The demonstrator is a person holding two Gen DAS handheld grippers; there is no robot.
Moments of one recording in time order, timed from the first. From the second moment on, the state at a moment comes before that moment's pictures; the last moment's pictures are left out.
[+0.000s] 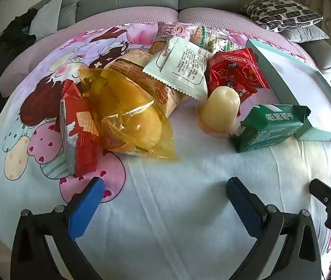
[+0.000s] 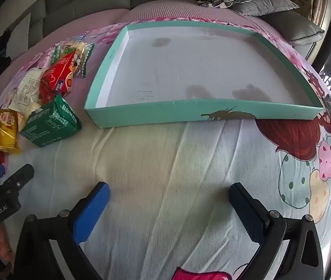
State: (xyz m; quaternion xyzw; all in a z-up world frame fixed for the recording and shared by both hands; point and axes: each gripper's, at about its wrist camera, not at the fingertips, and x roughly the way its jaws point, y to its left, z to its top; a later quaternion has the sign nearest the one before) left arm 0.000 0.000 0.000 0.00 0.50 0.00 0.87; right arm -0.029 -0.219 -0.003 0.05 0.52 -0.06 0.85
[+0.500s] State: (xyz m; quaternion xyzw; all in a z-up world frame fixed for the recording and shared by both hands) left arm 0.001 0.001 -0.002 0.00 0.50 0.00 0.87; right arm -0.025 -0.221 -0.004 0.05 0.52 -0.06 0.85
